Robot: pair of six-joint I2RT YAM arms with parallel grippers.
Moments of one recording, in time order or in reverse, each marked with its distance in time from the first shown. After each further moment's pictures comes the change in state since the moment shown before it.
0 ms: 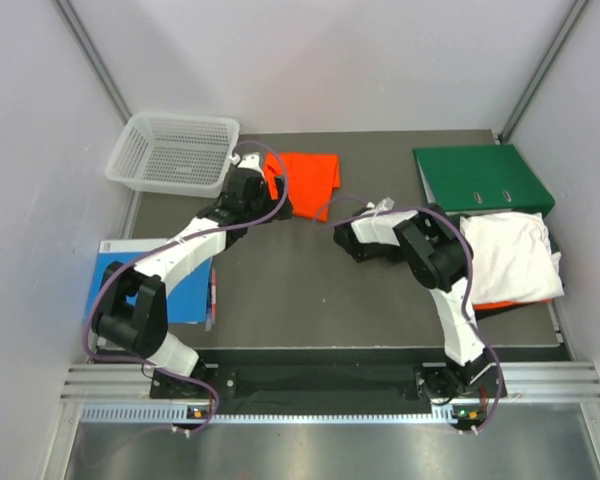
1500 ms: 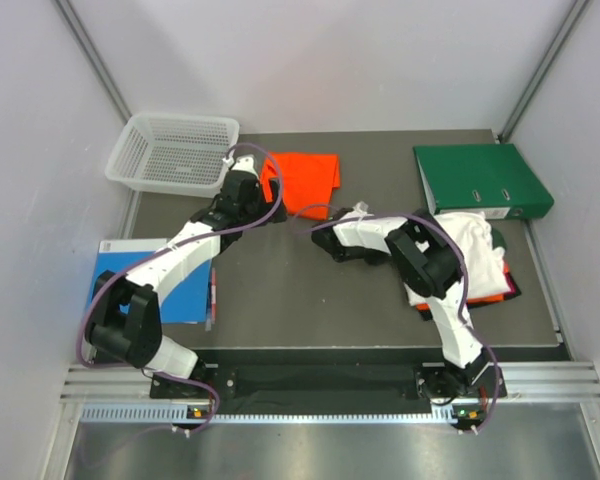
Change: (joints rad) left arm 0.003 -0.053 -0.029 -0.040 -0.018 0.002; right arm 0.100 0.019 0.070 -0.072 -0.115 -0.162
